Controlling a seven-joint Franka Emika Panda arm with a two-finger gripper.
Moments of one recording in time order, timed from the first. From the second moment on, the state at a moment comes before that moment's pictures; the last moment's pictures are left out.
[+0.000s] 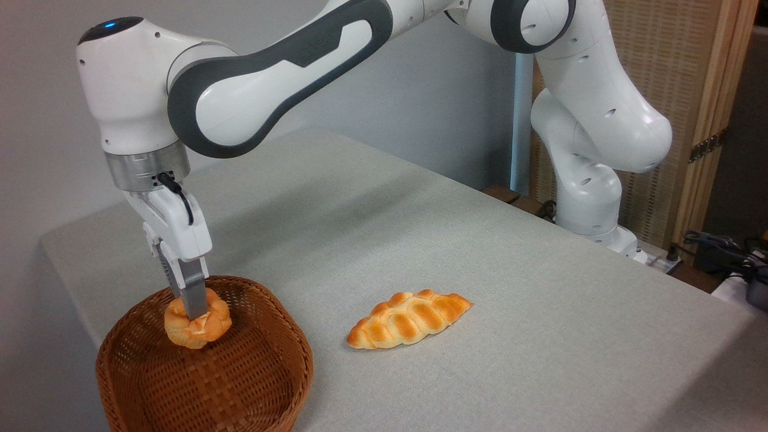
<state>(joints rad) -0.12 0.44 -0.16 -1.40 0.07 1.93 0.49</state>
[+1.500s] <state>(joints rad) -0.06 -0.01 0.00 -1.66 0.00 1.68 0.66</state>
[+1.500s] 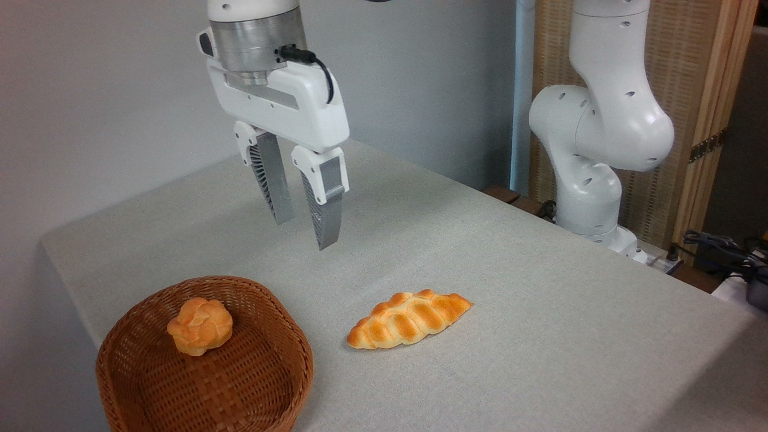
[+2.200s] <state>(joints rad) -0.10 -0.01 0.03 -1.61 -0.03 1.61 0.66</state>
